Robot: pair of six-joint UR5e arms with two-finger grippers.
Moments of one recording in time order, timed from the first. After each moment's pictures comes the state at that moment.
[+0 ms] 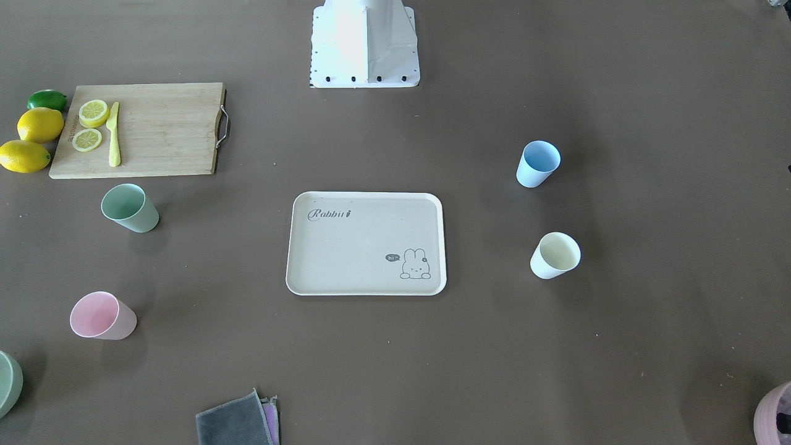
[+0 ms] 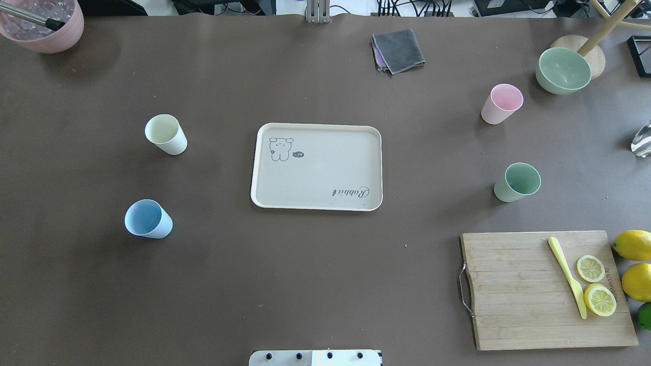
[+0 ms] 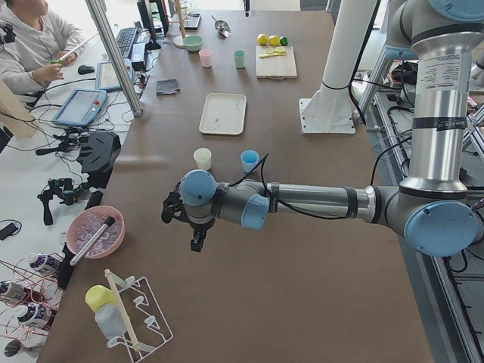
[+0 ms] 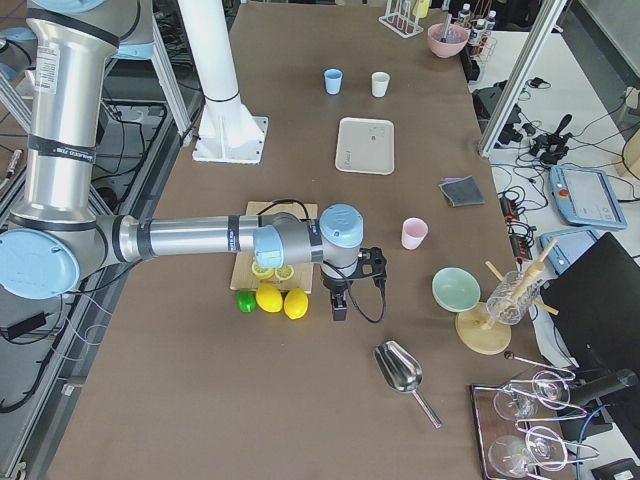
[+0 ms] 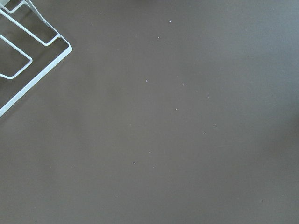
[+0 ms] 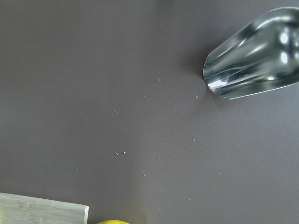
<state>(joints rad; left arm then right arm) -1.51 -1.56 -1.65 -1.75 -2.46 -0.07 1.41 -1.75 1.81 -1.47 2.33 0.09</state>
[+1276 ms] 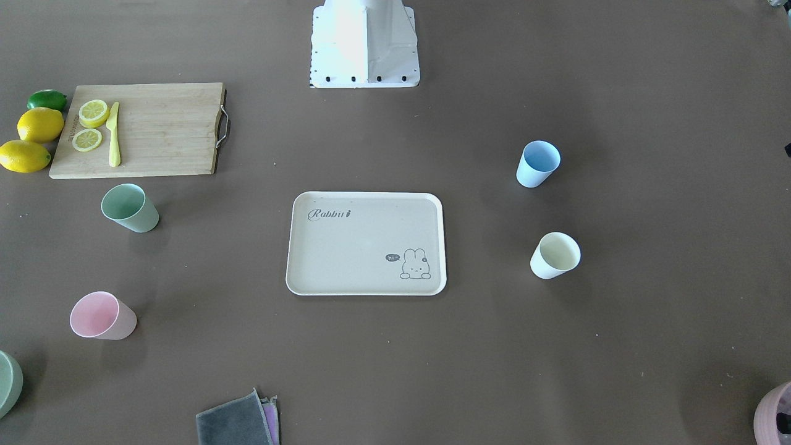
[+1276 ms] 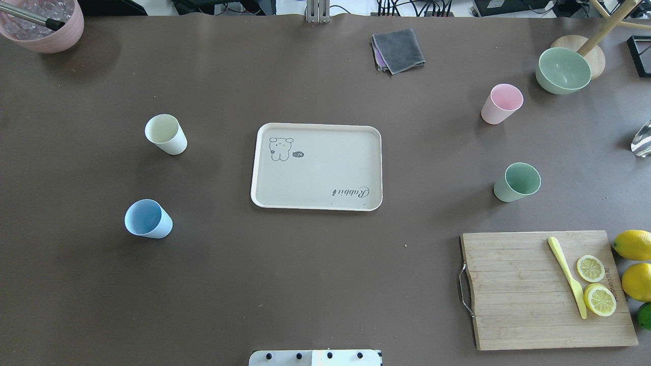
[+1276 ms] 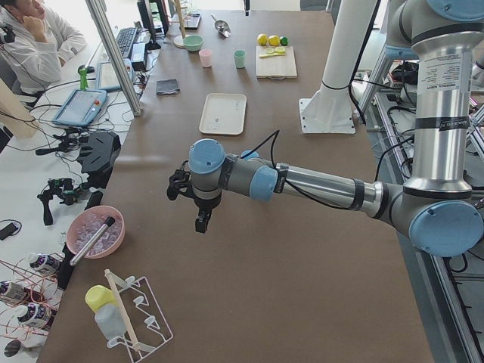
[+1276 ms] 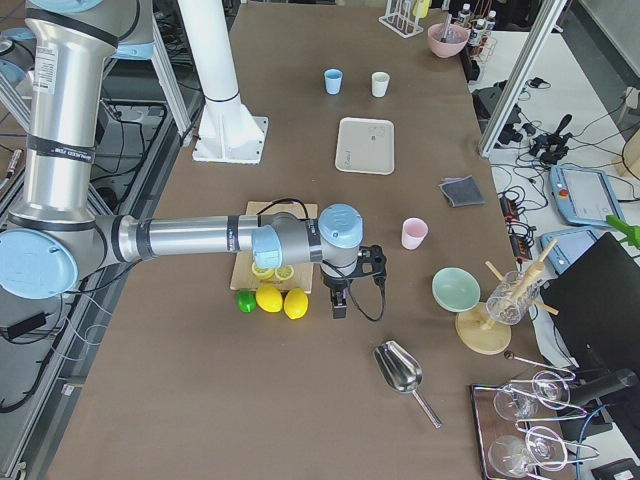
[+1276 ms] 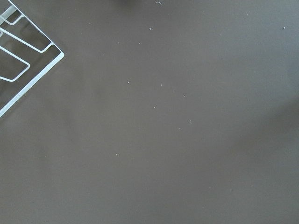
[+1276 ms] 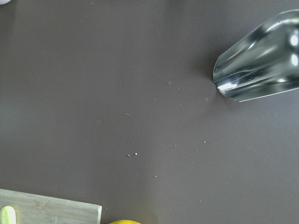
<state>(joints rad) -1.50 -1.52 -1.80 -1.66 -2.40 -0.07 1.43 -1.75 1.82 -1.47 2.39 0.08</state>
